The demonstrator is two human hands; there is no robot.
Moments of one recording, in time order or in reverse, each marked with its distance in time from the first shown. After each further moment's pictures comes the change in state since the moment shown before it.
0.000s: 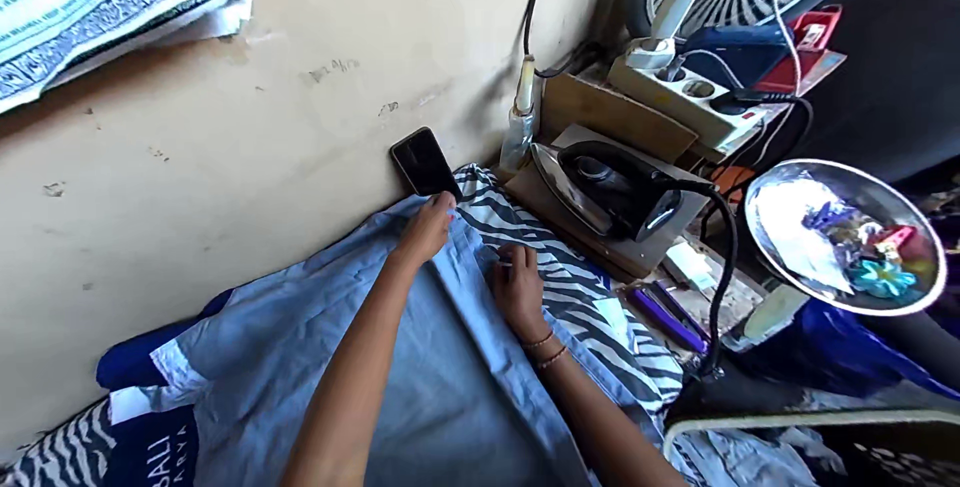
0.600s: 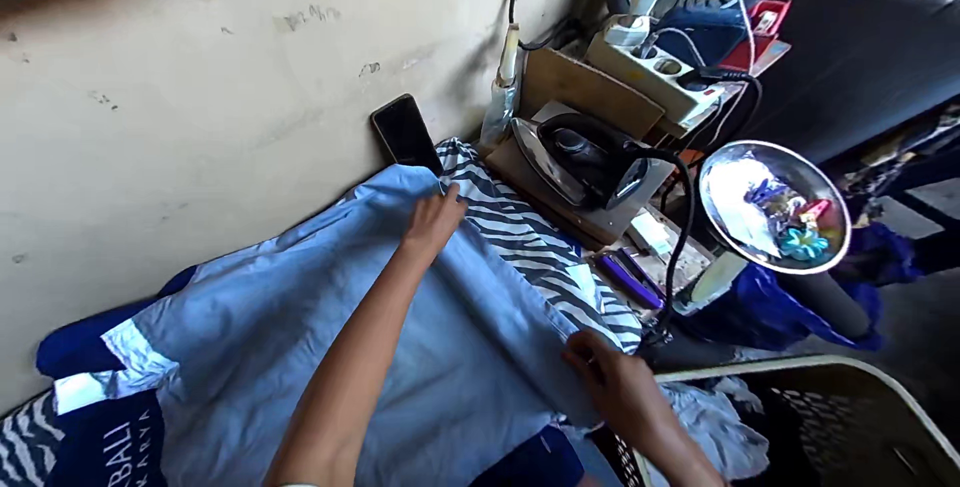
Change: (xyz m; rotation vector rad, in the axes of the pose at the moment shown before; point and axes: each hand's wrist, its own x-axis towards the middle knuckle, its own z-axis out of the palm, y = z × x) left_hand -0.012 0.044 0.028 0.300 -0.189 0.066; right_hand -0.139 -0.008 -0.174 -0.271 -0.332 0.061
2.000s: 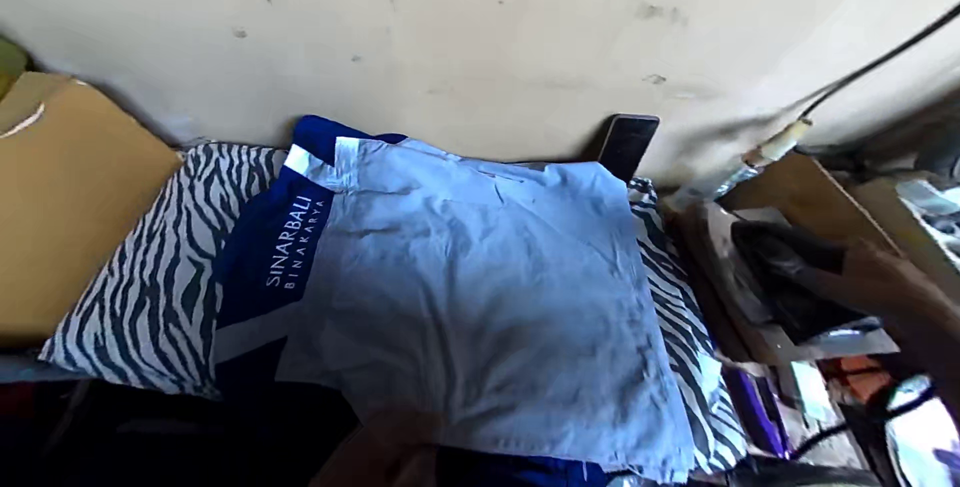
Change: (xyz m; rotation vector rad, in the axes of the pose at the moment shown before) left_hand -0.462 0.113 0.115 -0.593 0.391 -0.387; right_hand 0.268 -0.028 -0.127 -0.596 -0.148 -0.134
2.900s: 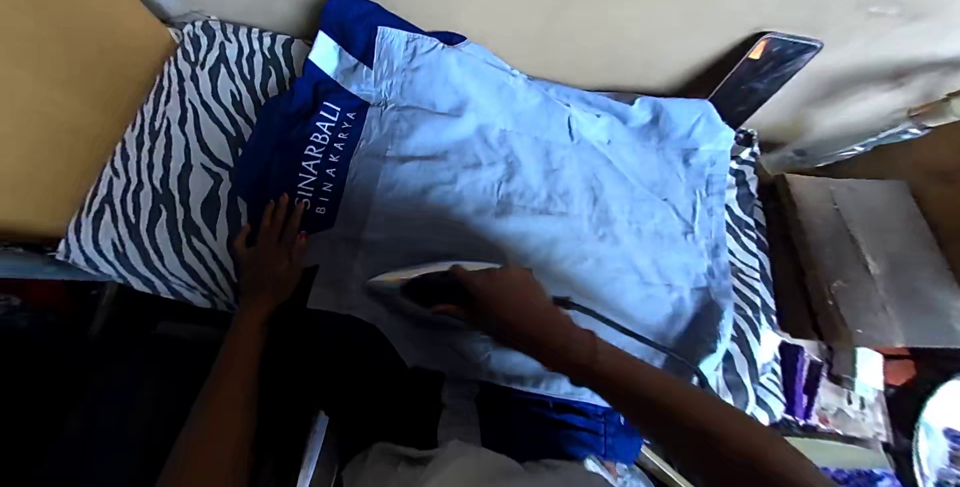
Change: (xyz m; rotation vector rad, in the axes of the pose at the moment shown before) left_hand -0.036 -0.228 -0.090 0.487 0.383 -0.518; right_hand -0.233 -0.382 0.142 -0.196 -0.660 -0.940
